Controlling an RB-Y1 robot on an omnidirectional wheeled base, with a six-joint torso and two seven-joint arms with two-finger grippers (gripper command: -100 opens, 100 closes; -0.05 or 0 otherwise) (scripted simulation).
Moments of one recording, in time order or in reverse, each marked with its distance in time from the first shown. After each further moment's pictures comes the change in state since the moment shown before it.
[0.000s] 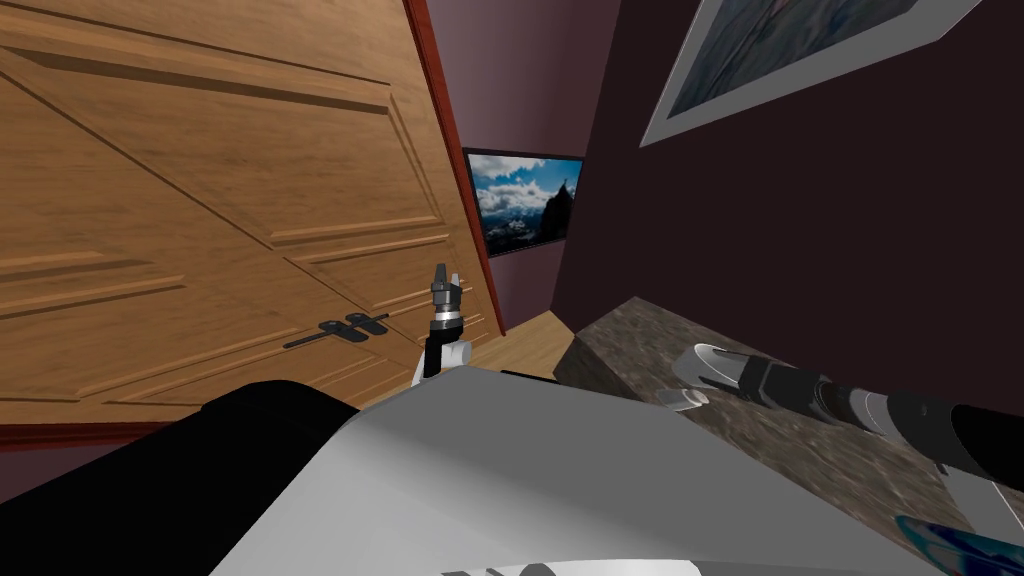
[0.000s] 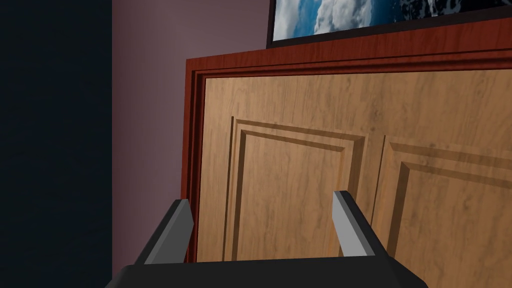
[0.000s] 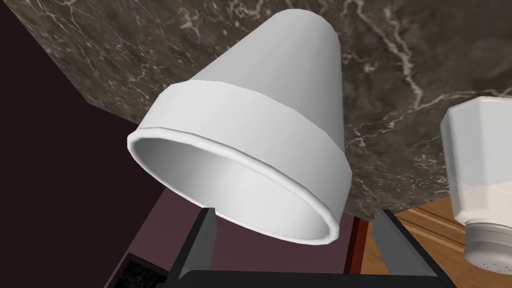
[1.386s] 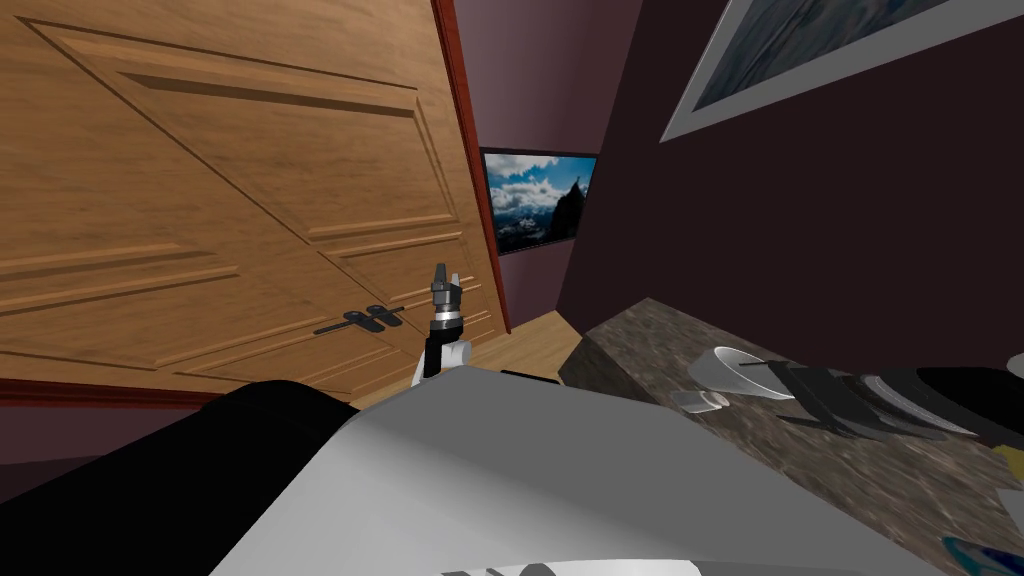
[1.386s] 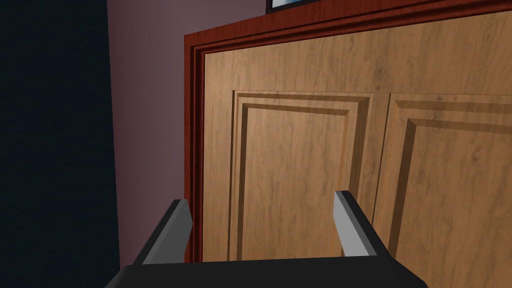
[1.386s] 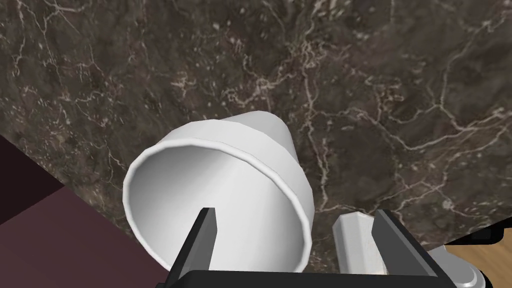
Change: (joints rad) left arm 0.000 0.000 0.000 0.000 0.000 0.000 0.000; right arm 0.233 -0.419 -0.039 0.194 0.185 -0.095 0.062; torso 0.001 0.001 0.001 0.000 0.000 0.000
